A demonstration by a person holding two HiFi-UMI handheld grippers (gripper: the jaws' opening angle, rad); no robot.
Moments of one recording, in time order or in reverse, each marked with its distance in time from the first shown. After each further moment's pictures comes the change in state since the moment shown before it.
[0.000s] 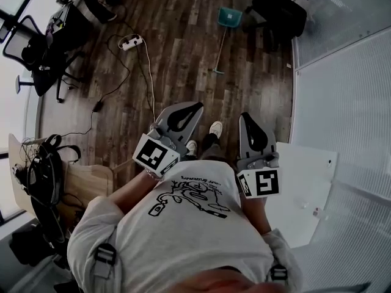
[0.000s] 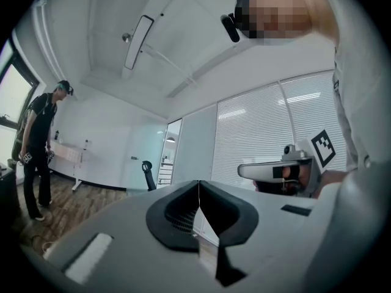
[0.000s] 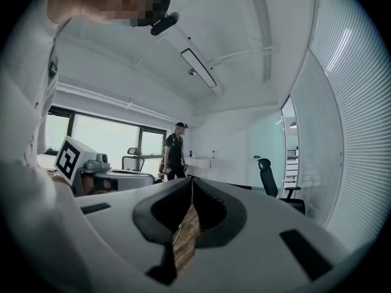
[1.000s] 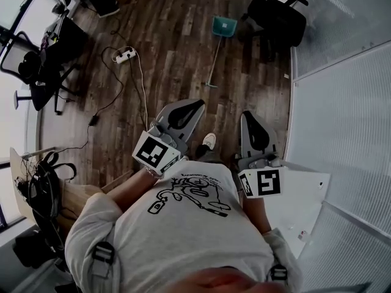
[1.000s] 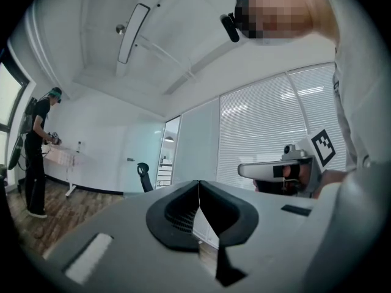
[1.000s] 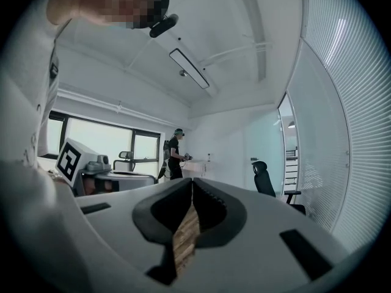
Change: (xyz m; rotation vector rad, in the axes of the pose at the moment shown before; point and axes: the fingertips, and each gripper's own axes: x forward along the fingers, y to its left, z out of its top) left arm 0.184 0.056 0.014 0.027 0.010 -0.009; right arm 0.097 -0.164 0.004 0.019 -0.028 -0.002
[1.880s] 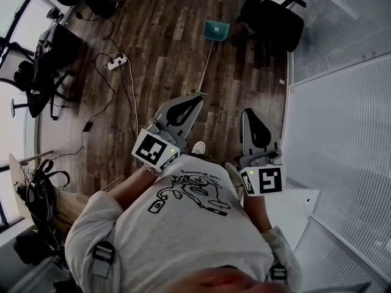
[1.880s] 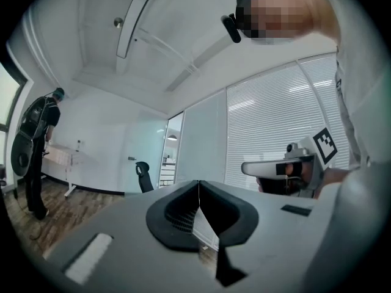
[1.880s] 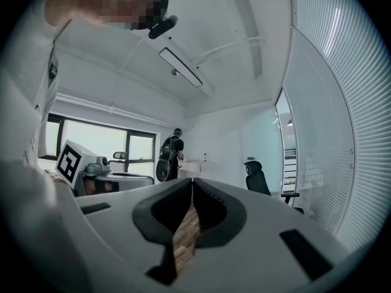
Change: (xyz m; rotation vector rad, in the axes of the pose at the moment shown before) left arm 0.165 0.021 -0.007 0.000 0.010 0.040; right arm 0.053 -0.163 -0.010 0.020 -0.004 0.008
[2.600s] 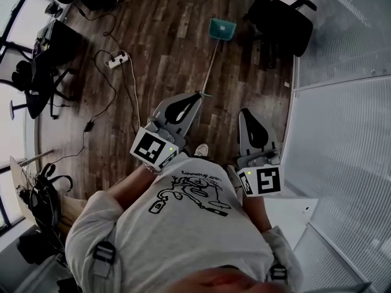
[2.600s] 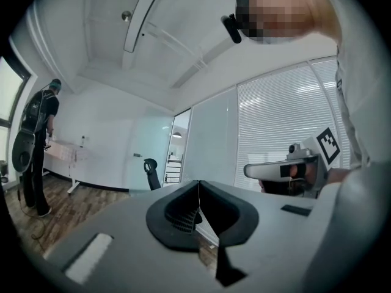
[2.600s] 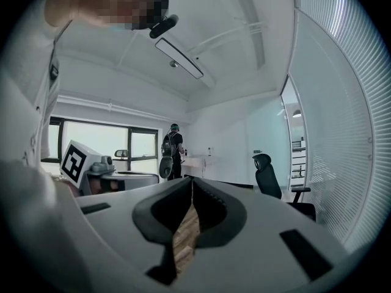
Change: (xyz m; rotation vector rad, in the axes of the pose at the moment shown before) left arm 0.027 0.106 -0.005 -0.030 0.022 0.024; right arm 0.109 0.007 -0.014 0.025 0.054 0.044
